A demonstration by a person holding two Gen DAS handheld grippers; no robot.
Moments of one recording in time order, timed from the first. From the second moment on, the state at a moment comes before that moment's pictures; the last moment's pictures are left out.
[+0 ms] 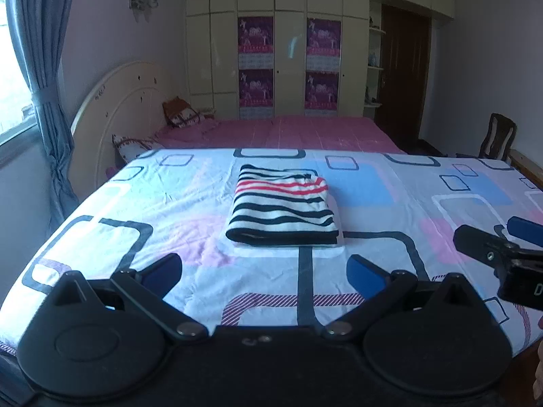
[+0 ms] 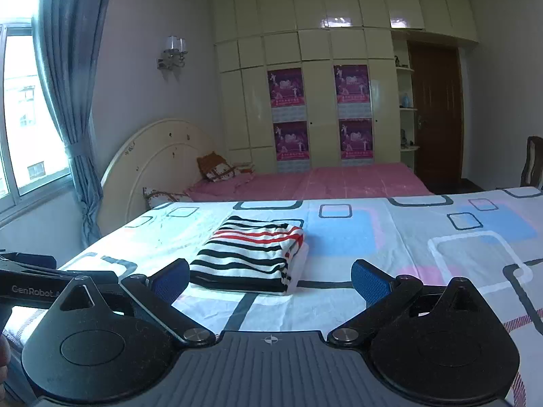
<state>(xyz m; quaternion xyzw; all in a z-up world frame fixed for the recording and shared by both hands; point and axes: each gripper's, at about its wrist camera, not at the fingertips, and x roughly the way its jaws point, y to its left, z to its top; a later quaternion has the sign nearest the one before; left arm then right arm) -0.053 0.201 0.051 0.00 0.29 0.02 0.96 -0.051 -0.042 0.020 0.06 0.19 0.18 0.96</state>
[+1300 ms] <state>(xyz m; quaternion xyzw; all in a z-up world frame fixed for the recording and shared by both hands) -0.054 0.209 0.049 -0.01 0.29 0.03 0.96 -0.056 -0.038 0.021 0.06 0.19 0.19 0.96</state>
